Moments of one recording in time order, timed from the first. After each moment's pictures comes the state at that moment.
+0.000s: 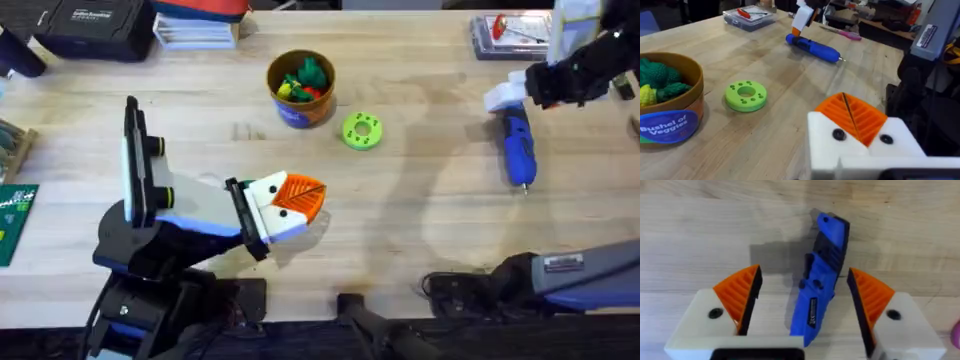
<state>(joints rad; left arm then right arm) -0.23 0.01 0.01 -0.10 0.93 -0.13 -0.31 1.64 1.26 -0.91 0.00 -0.37</state>
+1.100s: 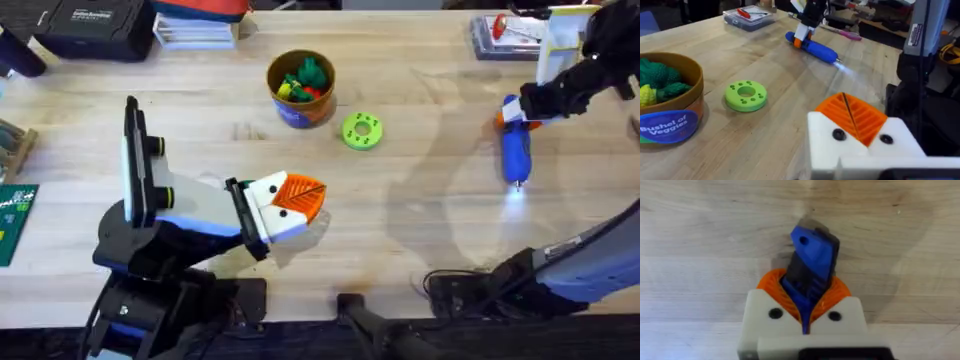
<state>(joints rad) -0.23 0.01 0.01 -0.10 0.93 -0.13 -0.42 1.88 1.30 -0.83 -0.05 -0.43</state>
